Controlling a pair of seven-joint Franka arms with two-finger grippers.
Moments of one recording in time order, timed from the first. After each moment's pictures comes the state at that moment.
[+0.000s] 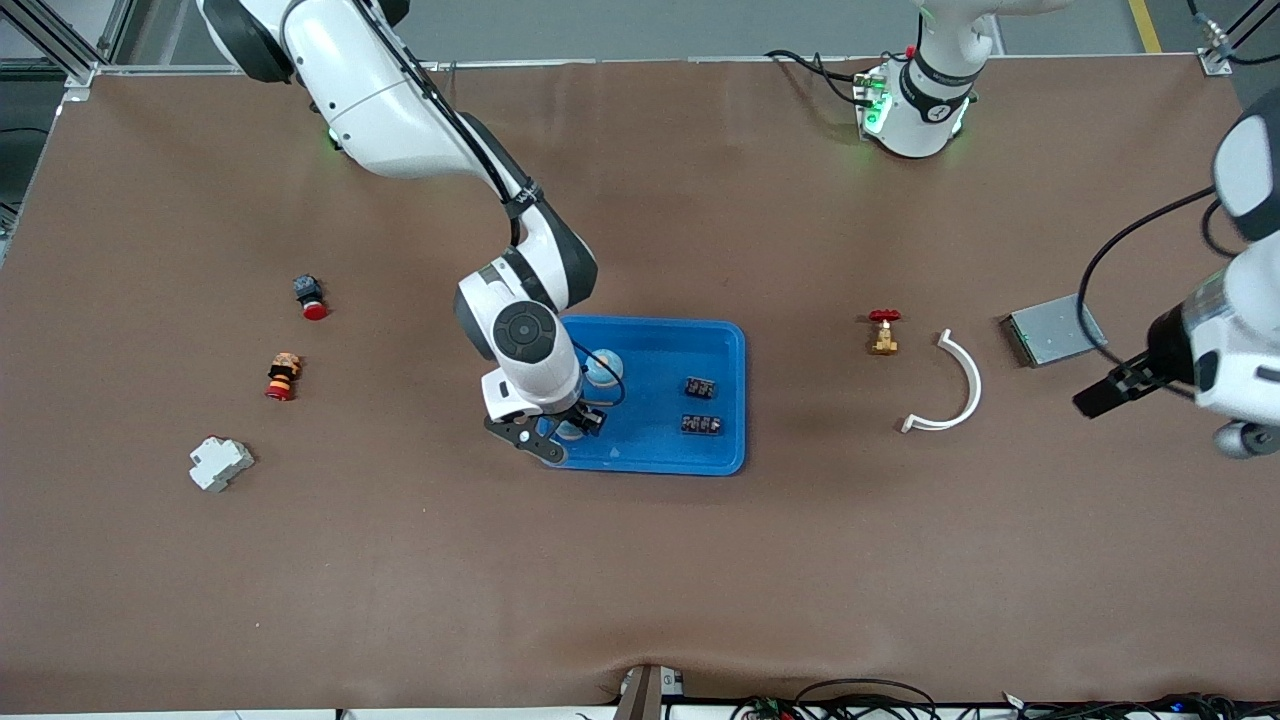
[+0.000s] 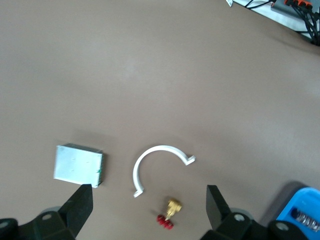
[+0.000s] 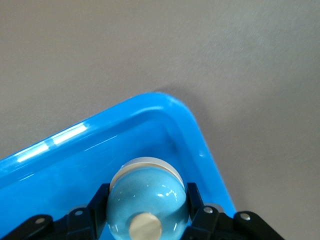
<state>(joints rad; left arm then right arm) -0.01 0.27 -0.07 -1.35 0.12 1.63 -0.52 0.61 0.80 -0.01 -1.46 0.00 2.29 1.10</state>
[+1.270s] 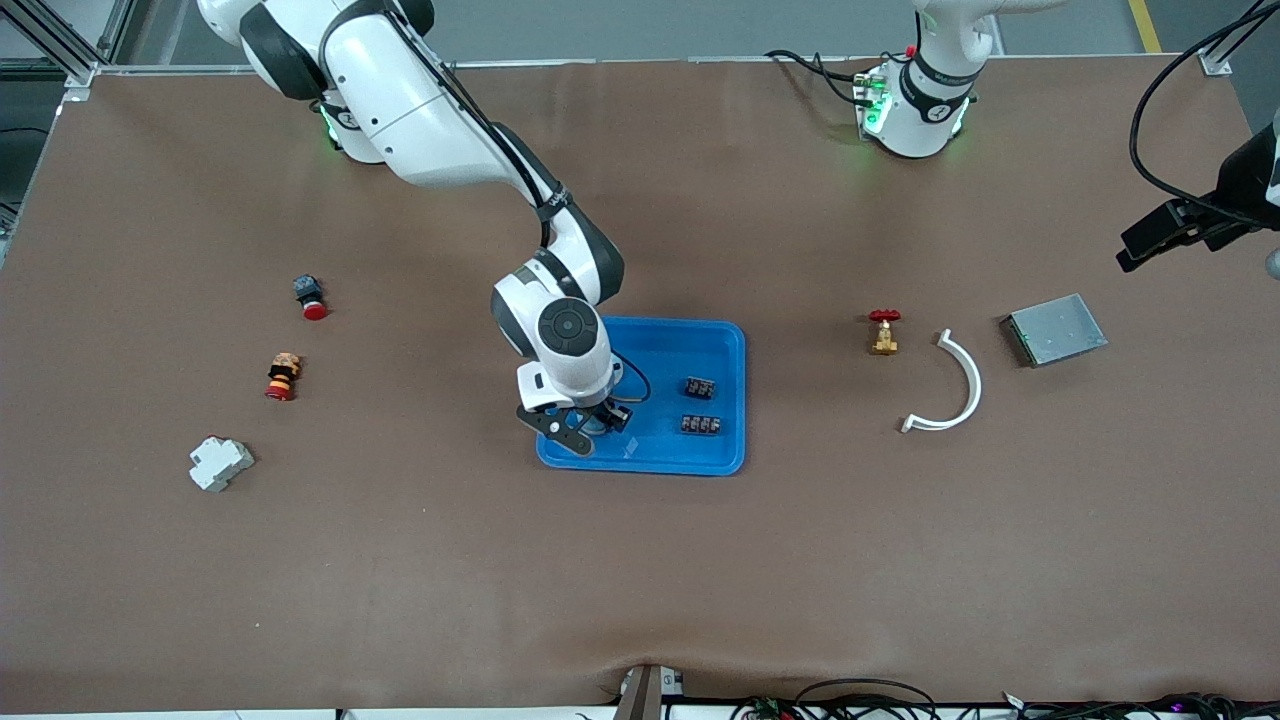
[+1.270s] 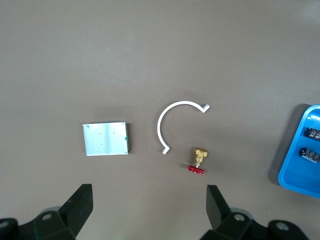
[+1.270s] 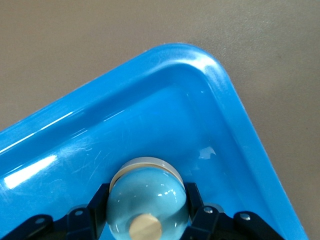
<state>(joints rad) 0.04 -0.07 -0.05 -1.65 0.03 1.60 -0.23 0.66 0.87 -0.02 -1.41 -0.02 2.31 1.21</state>
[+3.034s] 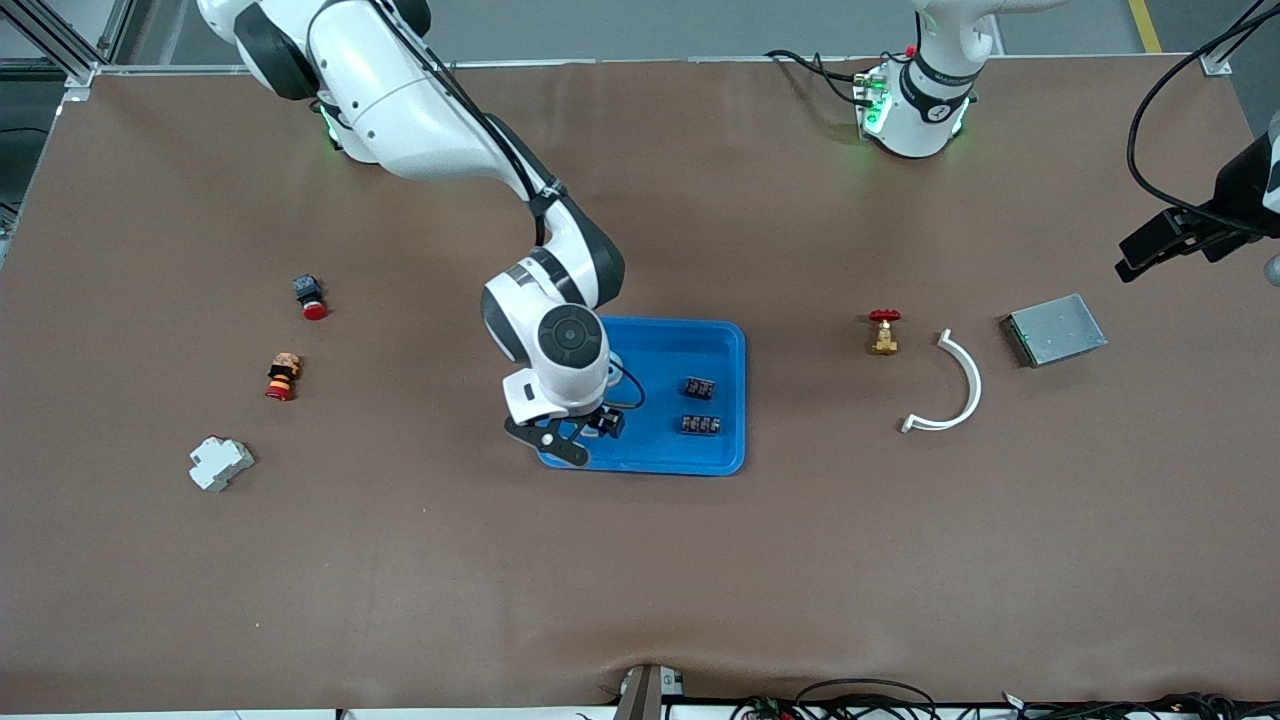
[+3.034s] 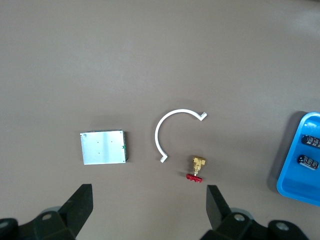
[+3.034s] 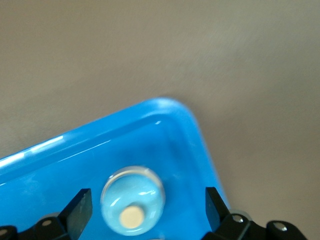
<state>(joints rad) 0.04 -0.07 -0.05 -1.67 0.03 1.65 -0.23 0.63 0.86 -0.03 -1.23 -0.07 2.02 1.03</state>
